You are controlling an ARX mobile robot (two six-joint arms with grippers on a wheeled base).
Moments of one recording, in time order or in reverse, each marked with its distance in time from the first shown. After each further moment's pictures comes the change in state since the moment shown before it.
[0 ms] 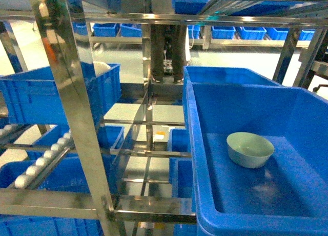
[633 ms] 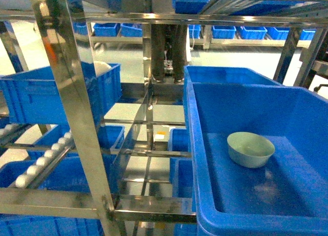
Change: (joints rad) left arm 0.000 0.000 0.000 -0.001 0.000 0.000; right arm 0.590 -0.297 -0.196 0.158 0.641 0.114
